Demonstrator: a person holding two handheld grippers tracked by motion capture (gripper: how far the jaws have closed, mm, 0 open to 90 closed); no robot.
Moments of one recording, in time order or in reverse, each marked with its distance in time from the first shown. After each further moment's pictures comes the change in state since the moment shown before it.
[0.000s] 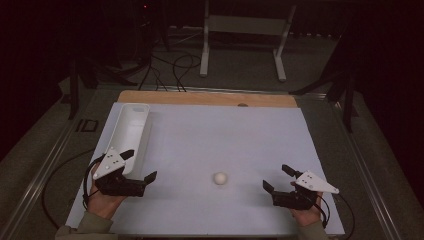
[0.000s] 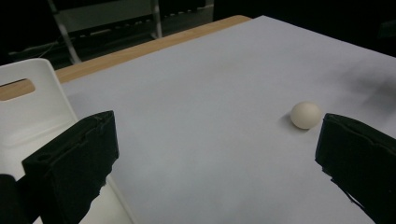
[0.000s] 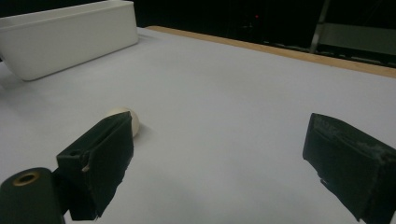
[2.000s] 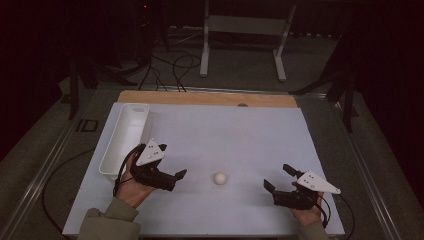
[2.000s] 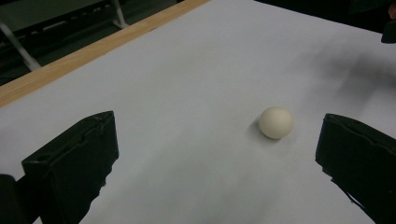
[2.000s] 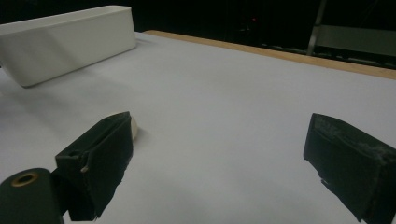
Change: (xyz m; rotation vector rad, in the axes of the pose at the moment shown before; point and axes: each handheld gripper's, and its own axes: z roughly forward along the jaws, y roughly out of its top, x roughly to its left) left arm -0.034 0.034 0.061 0.096 -0.118 0.111; right arm -0.001 0.000 -0.001 -0.016 -0.007 0.012
